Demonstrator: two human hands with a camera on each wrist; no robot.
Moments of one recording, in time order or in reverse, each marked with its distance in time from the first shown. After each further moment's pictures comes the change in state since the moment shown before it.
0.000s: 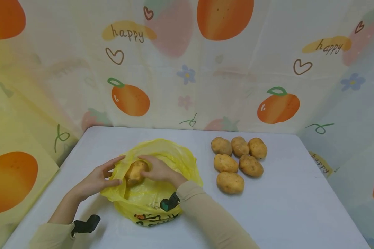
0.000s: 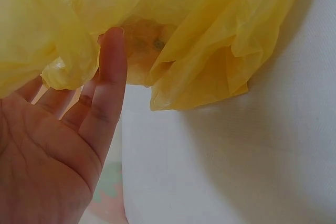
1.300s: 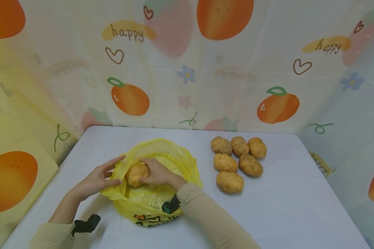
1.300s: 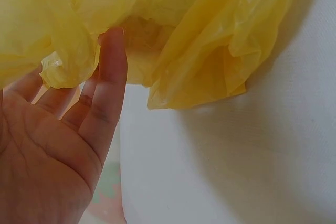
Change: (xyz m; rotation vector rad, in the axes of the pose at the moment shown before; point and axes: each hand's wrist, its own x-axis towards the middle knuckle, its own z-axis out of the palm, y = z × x) left_hand 0.000 -0.002 0.001 -0.002 0.000 -0.003; right_hand -0.008 -0.004 0.006 -0.122 -0.050 0.066
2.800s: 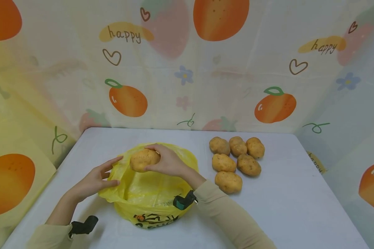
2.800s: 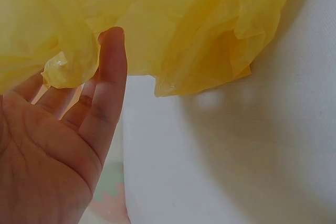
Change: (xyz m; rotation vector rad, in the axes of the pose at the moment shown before) left_hand 0.002 0.000 -0.004 -0.003 -0.007 -0.024; right_hand -0.030 -0.015 -0.063 0.128 0.217 -0.092
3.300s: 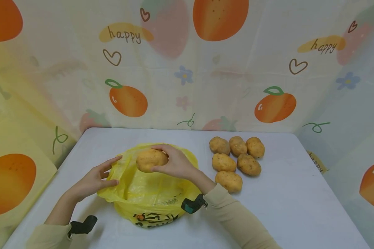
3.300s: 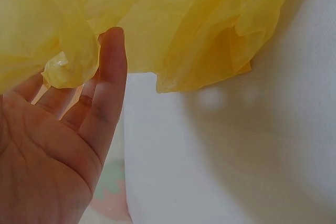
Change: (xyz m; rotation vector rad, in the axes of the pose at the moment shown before) left_hand -0.004 0.002 -0.002 -0.002 0.000 0.026; right_hand -0.024 -0.003 -0.017 0.033 0.054 0.010
